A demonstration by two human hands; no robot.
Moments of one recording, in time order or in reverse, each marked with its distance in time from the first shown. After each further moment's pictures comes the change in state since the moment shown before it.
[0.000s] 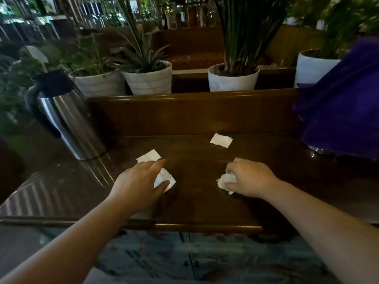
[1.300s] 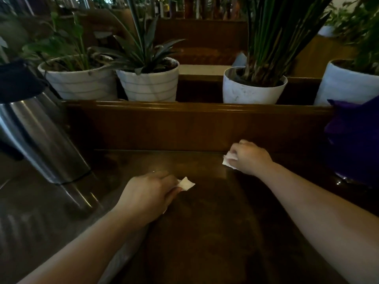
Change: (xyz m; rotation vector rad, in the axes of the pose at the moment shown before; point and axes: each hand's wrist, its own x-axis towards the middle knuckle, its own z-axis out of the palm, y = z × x) left_hand 0.087 -0.051 0.032 -0.174 0.076 0.240; right_hand 0.170 0.036 -0.011 0.016 0.046 0.237
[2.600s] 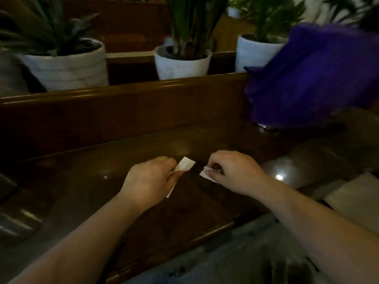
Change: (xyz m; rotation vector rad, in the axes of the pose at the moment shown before) left_hand 0.023 0.056 0.030 -0.136 -0.098 0.239; right_hand -0.190 -0.025 -0.007 0.180 0.144 -0.020
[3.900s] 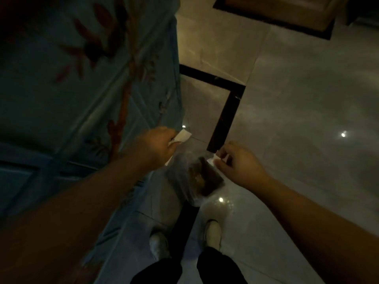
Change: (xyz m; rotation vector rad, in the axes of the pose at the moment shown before) left_hand 0.170 0.481 0.454 -0.265 -0.488 0.700; right_hand -0.474 0.425 0.192 0.423 0.238 1.092
